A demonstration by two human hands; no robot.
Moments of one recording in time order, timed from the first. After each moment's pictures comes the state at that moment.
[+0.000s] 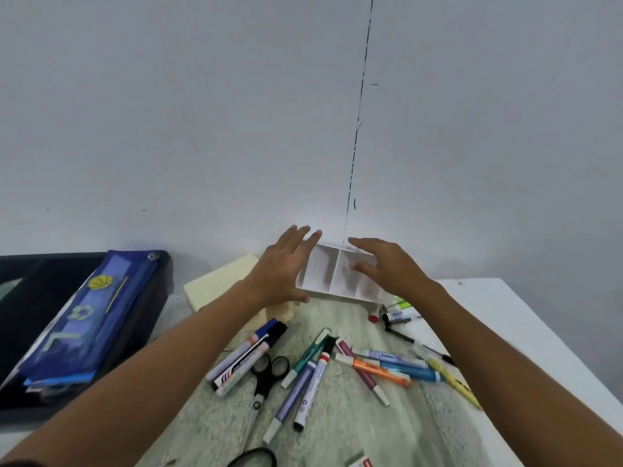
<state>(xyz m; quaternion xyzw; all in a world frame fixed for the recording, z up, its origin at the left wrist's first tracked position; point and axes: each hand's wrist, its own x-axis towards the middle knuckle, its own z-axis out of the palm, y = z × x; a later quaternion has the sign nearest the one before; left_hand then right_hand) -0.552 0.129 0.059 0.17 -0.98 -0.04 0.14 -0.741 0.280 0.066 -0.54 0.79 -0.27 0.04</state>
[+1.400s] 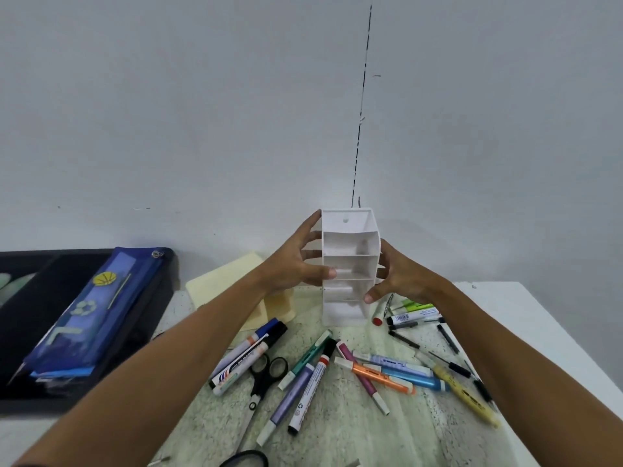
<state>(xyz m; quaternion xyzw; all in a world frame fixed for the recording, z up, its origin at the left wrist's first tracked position) -0.568 0.149 0.082 0.16 -0.73 -0.65 0.15 -0.775 0.283 0.047 -0.48 0.61 -0.44 0.45</state>
